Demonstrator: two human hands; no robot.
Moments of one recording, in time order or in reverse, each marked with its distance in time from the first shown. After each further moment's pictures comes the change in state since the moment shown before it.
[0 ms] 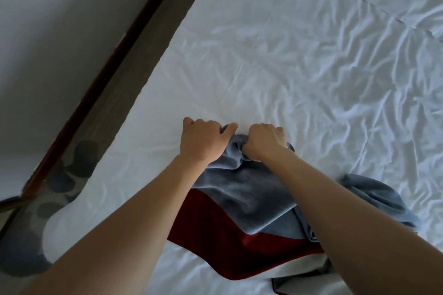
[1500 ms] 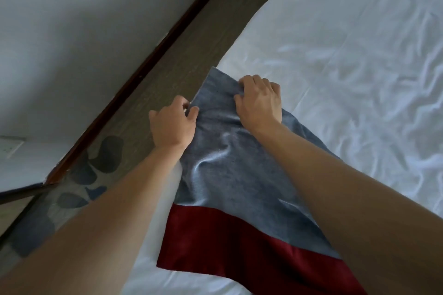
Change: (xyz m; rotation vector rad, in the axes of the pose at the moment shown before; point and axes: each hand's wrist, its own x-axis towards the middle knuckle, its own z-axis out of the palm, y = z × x) left_hand 0.044 -0.185 -0.011 -0.312 0.284 -0.529; right_hand 0.110 -0.150 -0.056 0.158 0.590 -0.264
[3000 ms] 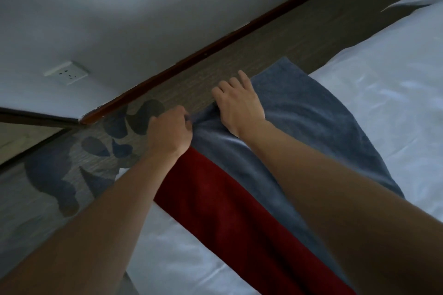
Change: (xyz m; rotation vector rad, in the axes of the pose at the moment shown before) left_hand -0.034 -0.185 -0.034 0.055 -0.038 -0.279; right_hand -0.005 -0.196 0.098 -0.352 -0.192 -0.807
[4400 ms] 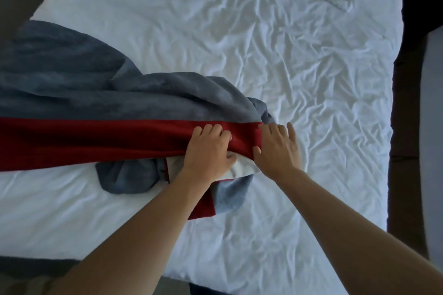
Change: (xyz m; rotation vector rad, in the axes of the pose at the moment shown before) left_hand -0.528 0.299 0.187 0.266 -0.093 1.189; right_hand -0.750 0.021 0.039 0.197 -0.052 1.172
